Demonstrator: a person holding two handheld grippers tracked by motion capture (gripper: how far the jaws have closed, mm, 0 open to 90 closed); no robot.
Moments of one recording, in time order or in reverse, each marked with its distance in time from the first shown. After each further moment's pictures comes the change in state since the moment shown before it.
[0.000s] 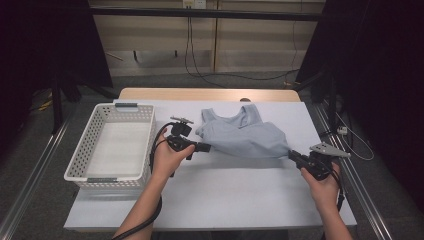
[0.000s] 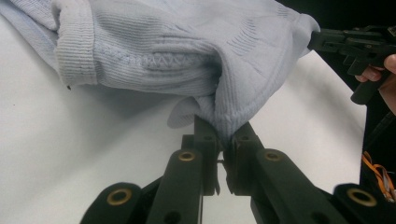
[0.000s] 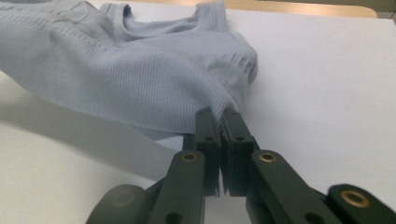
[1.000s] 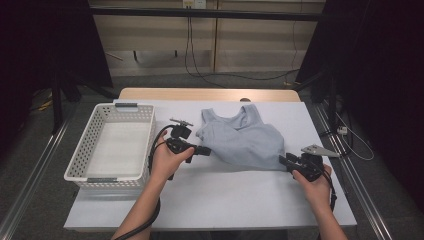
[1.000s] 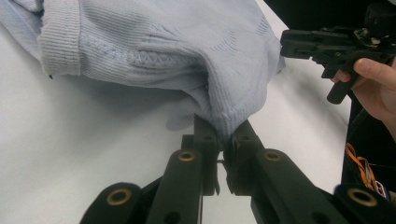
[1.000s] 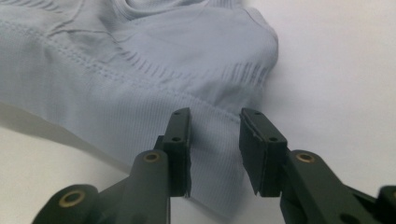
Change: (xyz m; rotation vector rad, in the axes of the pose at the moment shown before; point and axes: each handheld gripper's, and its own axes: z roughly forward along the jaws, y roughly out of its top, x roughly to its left) left arm -0.004 -0.005 -0.001 0.023 -0.036 -0.017; right arm 0.008 -0.010 0.018 0.065 0.020 0.017
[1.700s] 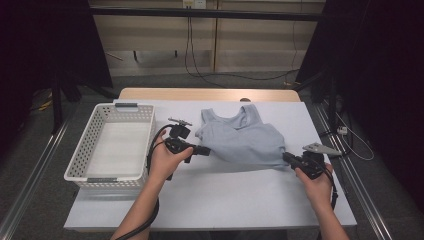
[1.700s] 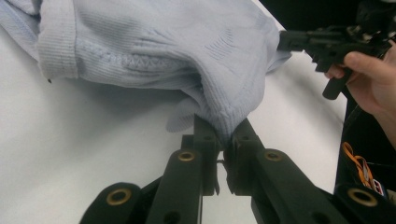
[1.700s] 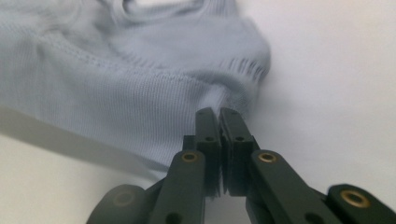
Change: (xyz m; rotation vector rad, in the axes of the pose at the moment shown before) left arm -0.004 0.001 -0.007 -0.006 -0.011 0.005; right arm -0.006 0.006 -0.004 -0.016 0.009 0.006
